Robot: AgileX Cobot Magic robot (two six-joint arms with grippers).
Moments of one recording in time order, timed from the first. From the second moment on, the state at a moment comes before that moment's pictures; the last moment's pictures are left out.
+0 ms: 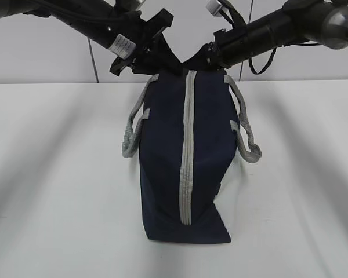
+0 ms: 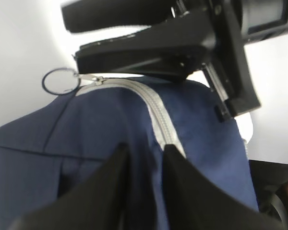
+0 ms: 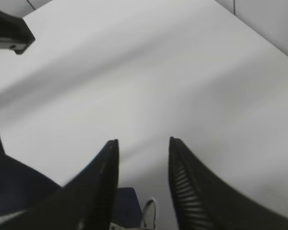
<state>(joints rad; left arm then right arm) -0.32 2.19 -2.01 -0.87 1.15 0.28 0.07 2.47 -2.26 1.05 1.22 -1.29</state>
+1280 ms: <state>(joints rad) -0.34 1.91 -2.01 -0.19 1.24 -0.05 0.00 2.10 -2.05 0.43 1.23 -0.17</state>
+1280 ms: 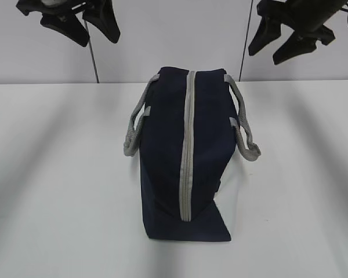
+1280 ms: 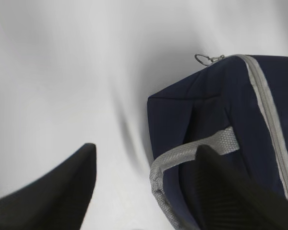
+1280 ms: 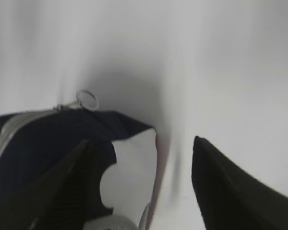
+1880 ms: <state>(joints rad) -0.40 1.41 -1.46 0.00 1.20 -0.11 0.00 1.42 -1.30 0.38 1.22 -0.22</state>
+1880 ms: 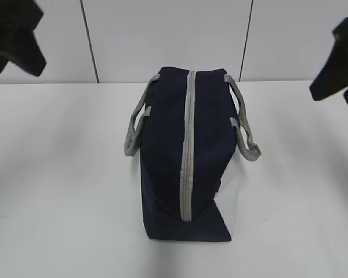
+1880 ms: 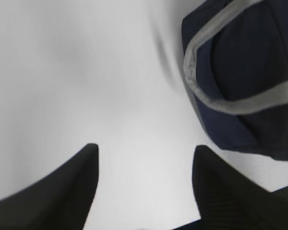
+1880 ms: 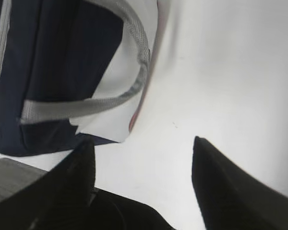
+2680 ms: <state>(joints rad) -0.40 0.61 -0.73 0.02 1.15 -0.12 0.00 0.26 -0.69 0.24 1.25 -0.08</state>
